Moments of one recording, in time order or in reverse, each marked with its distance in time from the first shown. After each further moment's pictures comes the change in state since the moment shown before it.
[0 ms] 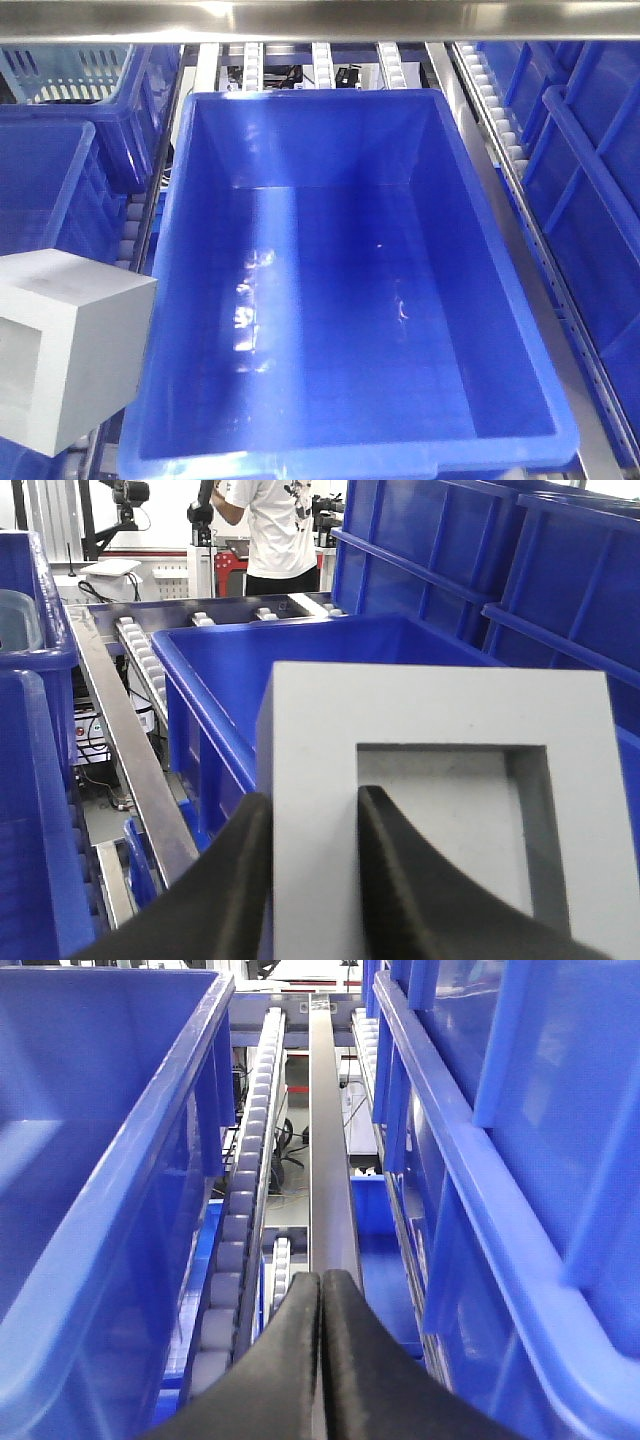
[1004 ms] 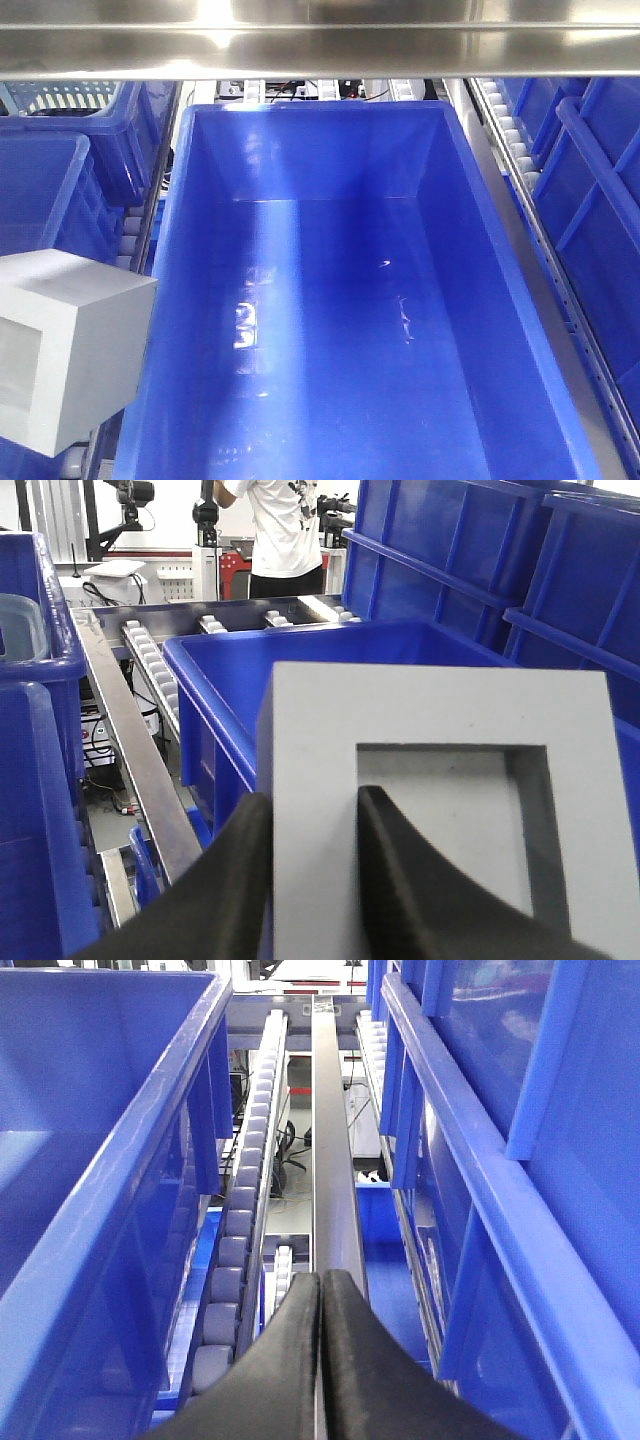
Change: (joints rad) left arm 0.000 0.000 0.000 0.000 0.001 0.000; right arm 0.000 0.000 0.000 0.000 0.000 0.000
